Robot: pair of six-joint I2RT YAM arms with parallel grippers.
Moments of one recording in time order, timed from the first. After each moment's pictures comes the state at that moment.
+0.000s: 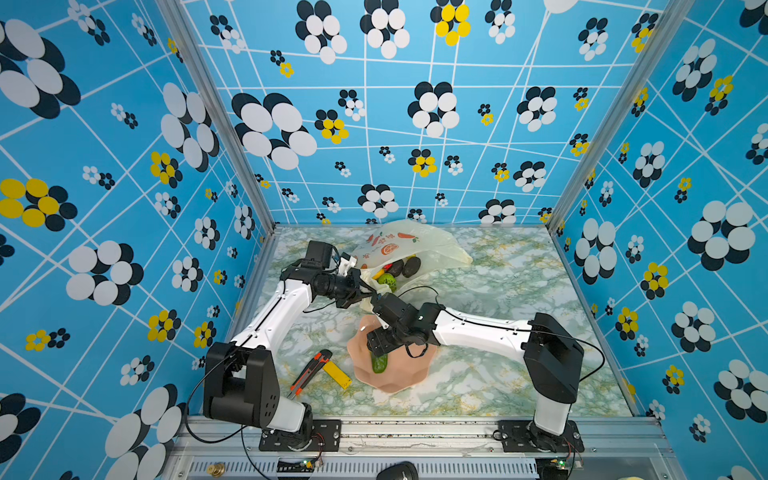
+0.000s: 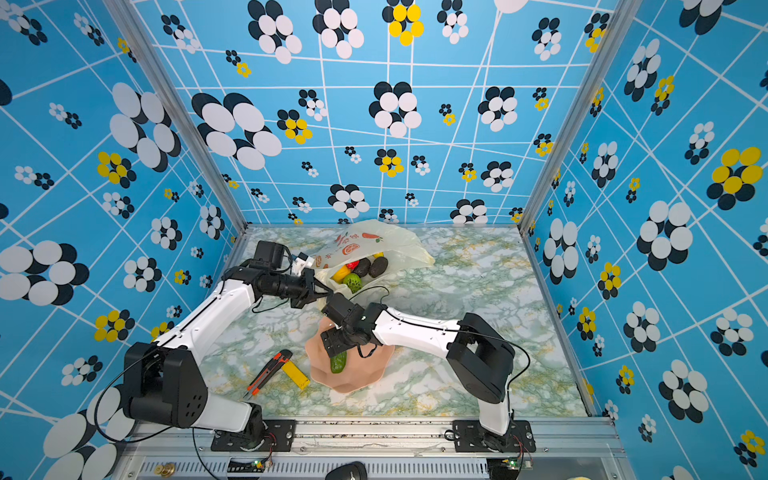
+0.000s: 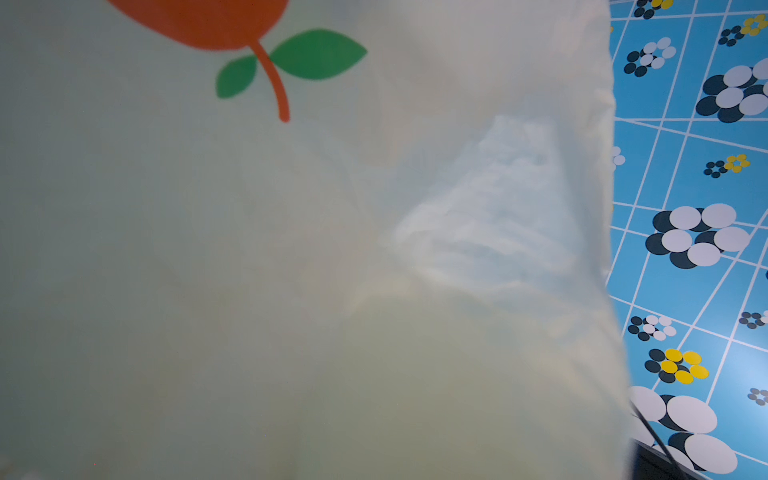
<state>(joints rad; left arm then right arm) -0.16 1.46 1.13 -0.67 0.85 -0.64 1.08 1.88 1.37 -0.54 -0.04 0.50</state>
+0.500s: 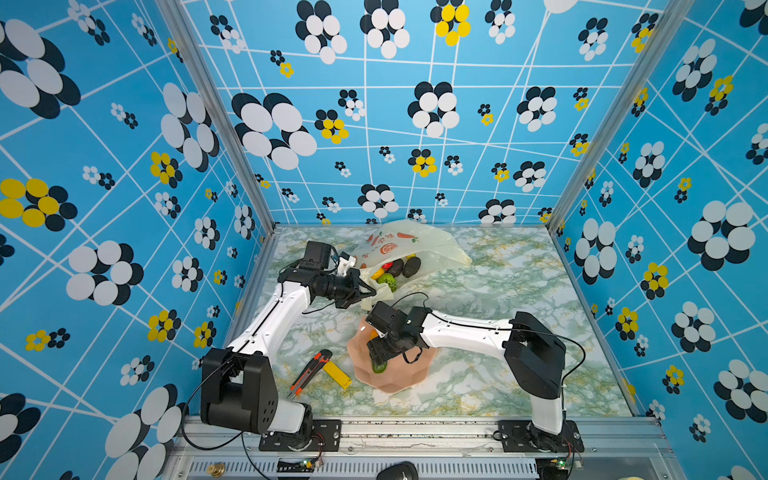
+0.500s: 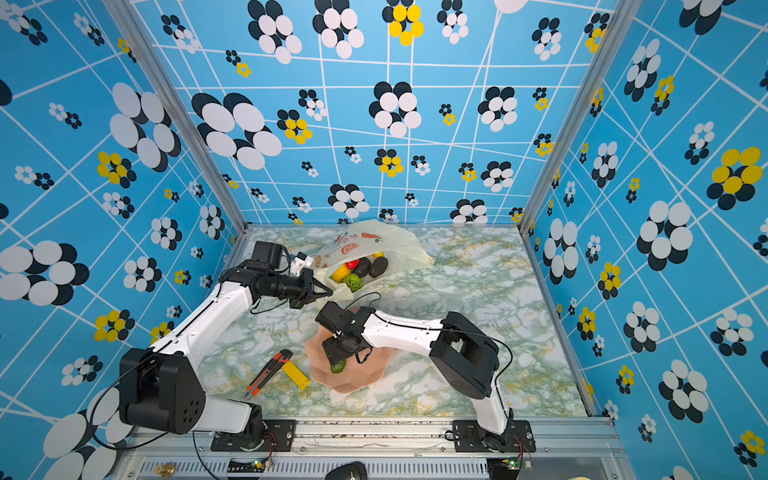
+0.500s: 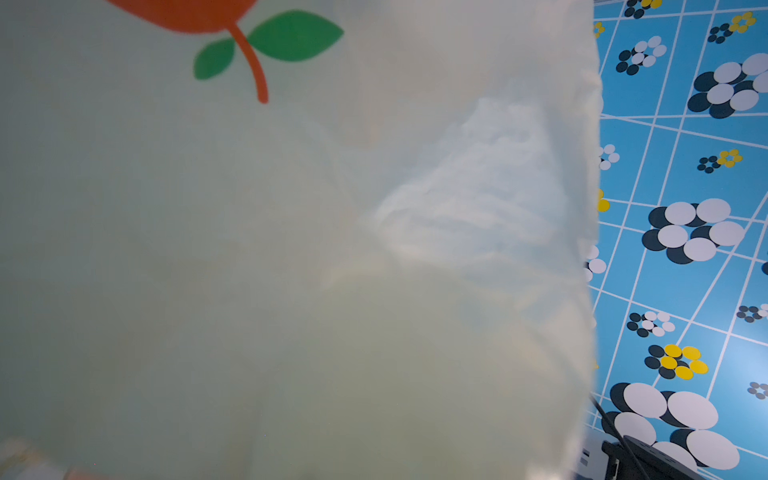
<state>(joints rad) -0.16 1.44 1.12 -0.68 0.85 -0.64 1.09 1.97 1.43 -0.63 -0.04 0.51</state>
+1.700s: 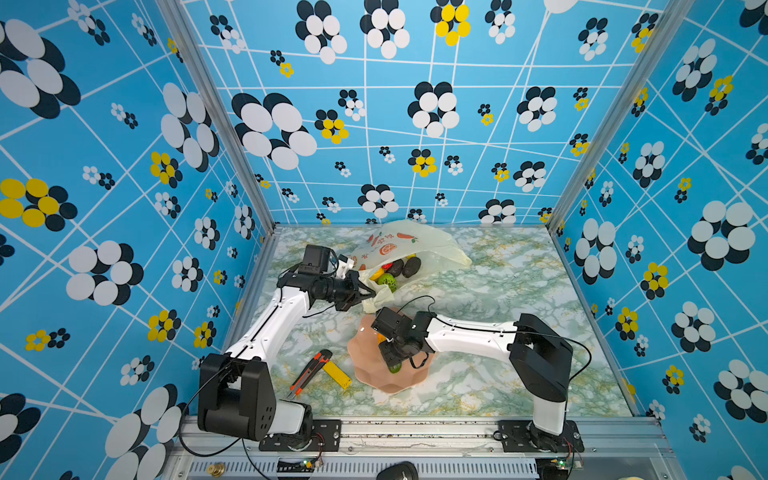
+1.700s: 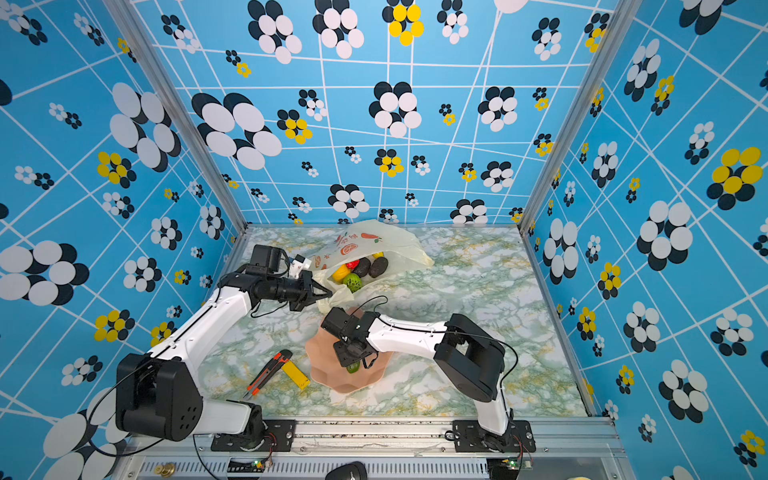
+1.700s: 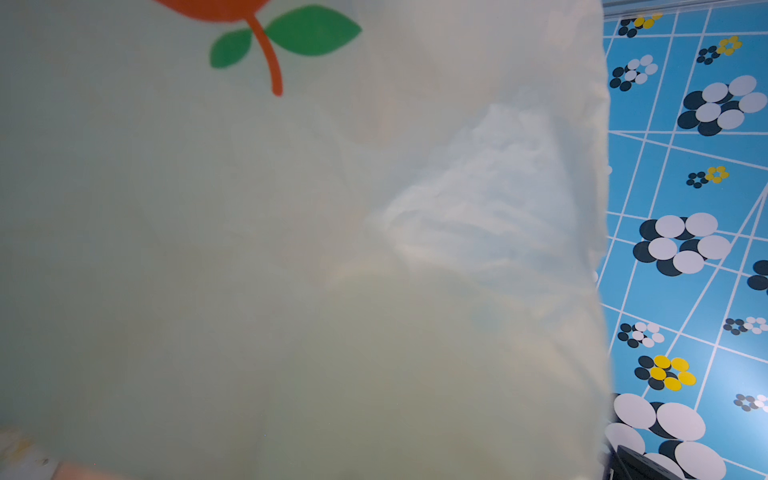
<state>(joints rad) -0.16 1.41 1.07 -0.62 0.85 -0.71 1.10 1.92 1.34 -0.62 0.03 0.54</state>
